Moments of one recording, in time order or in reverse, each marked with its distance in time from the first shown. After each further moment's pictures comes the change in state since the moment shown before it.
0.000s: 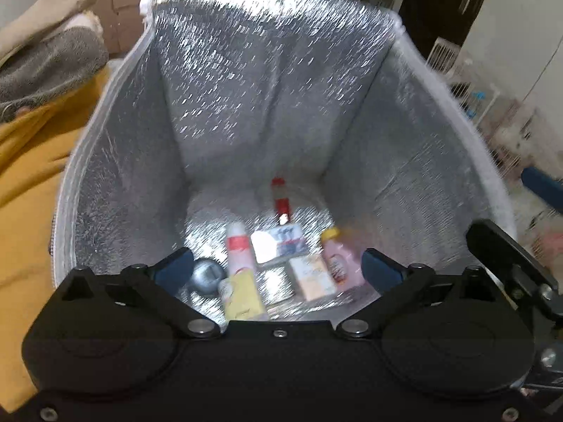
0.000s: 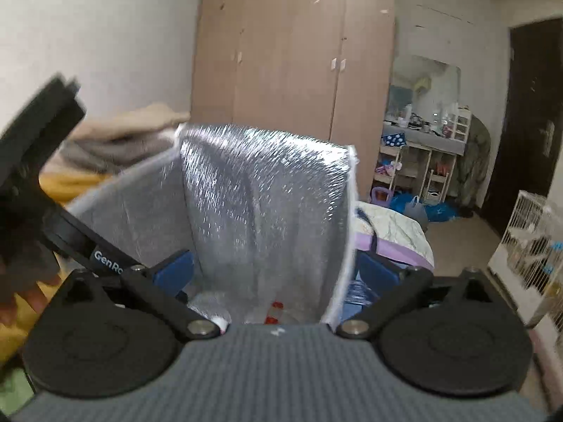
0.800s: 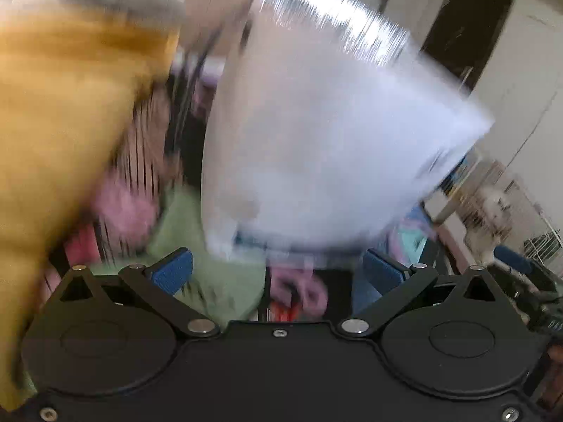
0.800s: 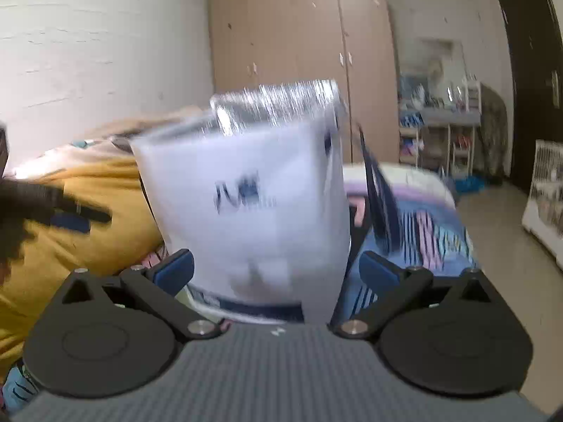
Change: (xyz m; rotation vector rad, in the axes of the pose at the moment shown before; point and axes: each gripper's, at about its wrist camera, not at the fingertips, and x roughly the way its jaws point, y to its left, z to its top) left arm -0.018 0.070 -0.225 -0.211 -0.198 -0.084; right arm -0.101 -0.037 -0.164 0.124 0.022 0.157
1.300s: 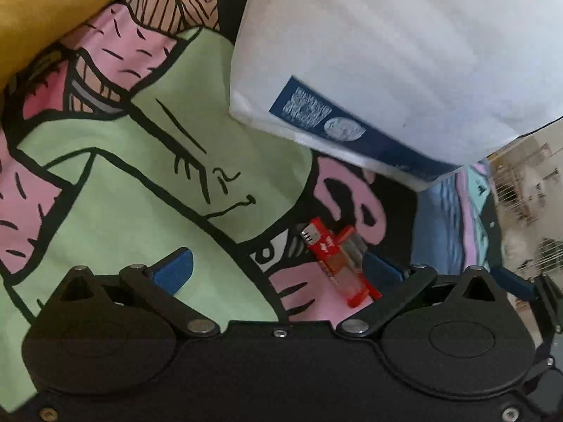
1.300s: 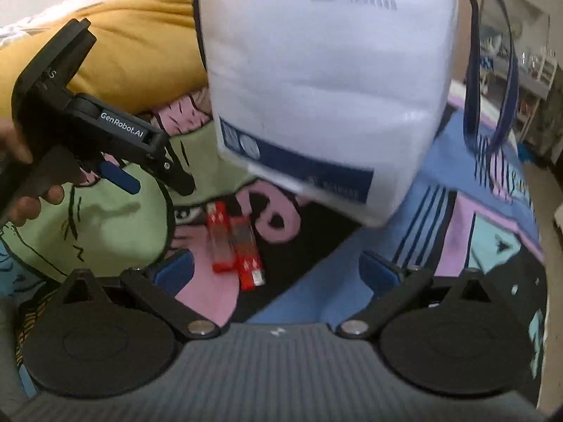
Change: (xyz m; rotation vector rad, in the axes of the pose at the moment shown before) left arm 0.114 0.024 -0.052 -0.179 0.303 0.095; right arm 0.076 0.030 -0.075 -0.265 0.392 0.109
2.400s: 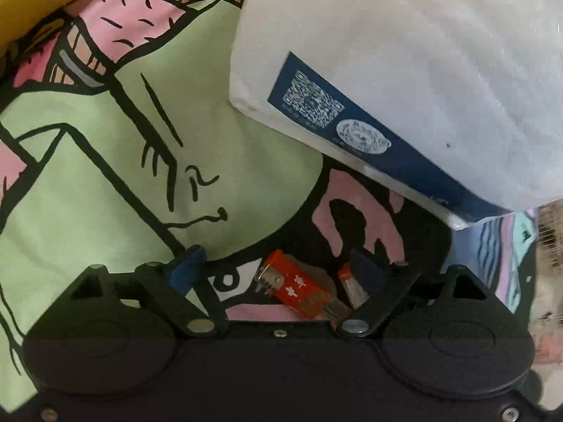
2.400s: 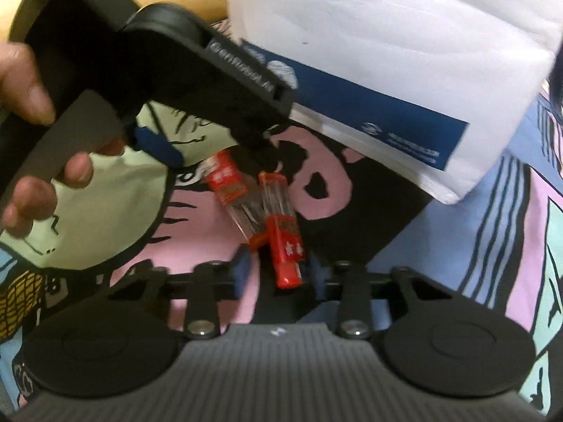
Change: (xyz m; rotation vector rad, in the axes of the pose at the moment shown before) left arm 0.049 -0.040 0.019 -0.173 0.027 0.170; right arm 0.087 0.013 0.007 -0.036 0.173 0.072
